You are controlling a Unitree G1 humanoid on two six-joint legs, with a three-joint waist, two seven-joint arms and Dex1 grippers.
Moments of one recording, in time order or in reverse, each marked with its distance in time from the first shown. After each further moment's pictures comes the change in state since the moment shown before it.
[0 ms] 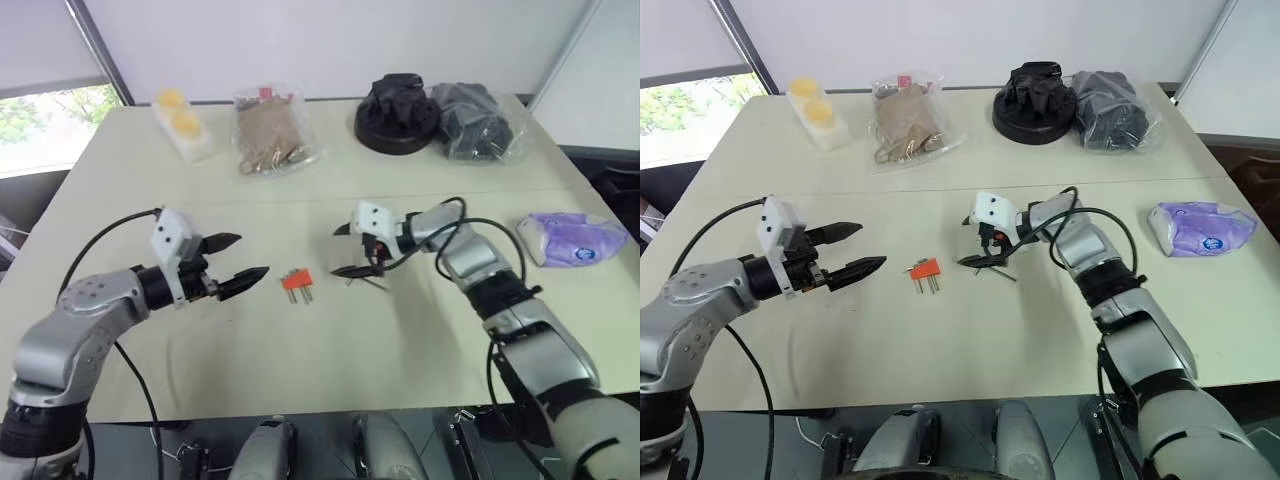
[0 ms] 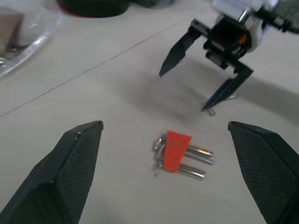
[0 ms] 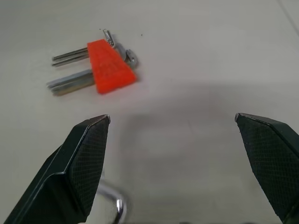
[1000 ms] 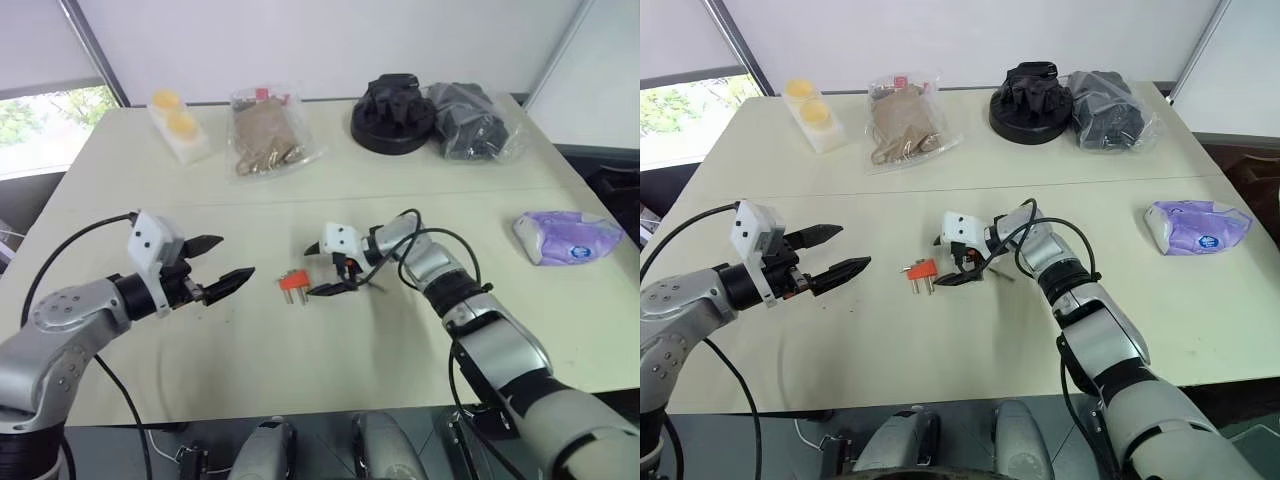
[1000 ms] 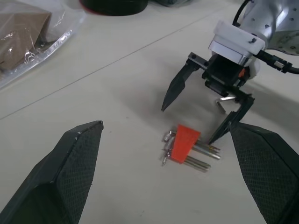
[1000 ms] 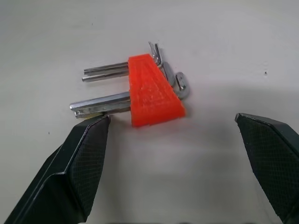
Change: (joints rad) left arm 0.054 0.034 0.064 -0.067 -0.052 0.038 0.062; right arm -0.030 0.155 -0.013 0.165 -0.092 -0.122 0.043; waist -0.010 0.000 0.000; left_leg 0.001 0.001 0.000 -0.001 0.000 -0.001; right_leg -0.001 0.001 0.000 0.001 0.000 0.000
